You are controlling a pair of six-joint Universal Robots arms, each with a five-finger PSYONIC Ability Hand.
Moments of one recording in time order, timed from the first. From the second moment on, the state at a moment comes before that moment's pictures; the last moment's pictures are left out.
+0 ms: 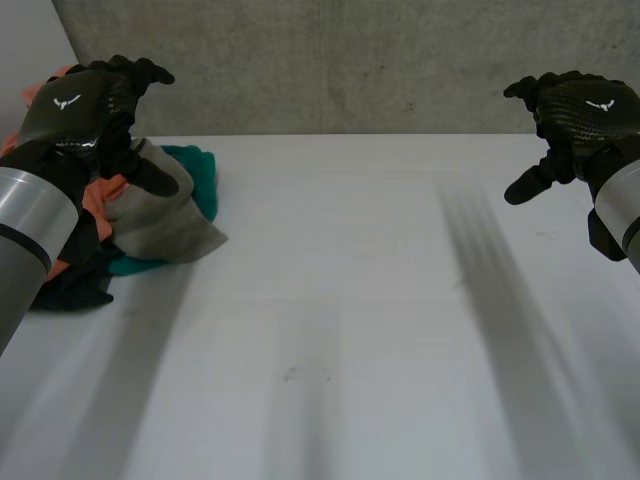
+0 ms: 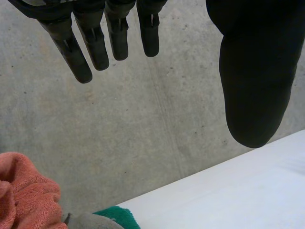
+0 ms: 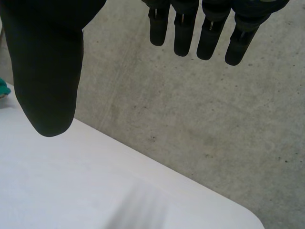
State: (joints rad) left arm 4.40 -1.52 -1.64 3.27 -1.52 3.11; right arm 1.85 -1.50 1.51 0.00 1.51 3.03; left_hand 0.30 0.30 0.30 0.30 0.13; right_hand 0.29 0.29 0.30 0.30 0.12
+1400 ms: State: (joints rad) left arm 4.29 -1.89 -1.38 3.41 -1.37 3.36; right arm 1.87 -1.48 1.49 0.00 1.51 2.98; left_hand 0.98 1.16 1.17 1.20 0.94; right_hand 0.21 0.20 0.20 0.20 0.04
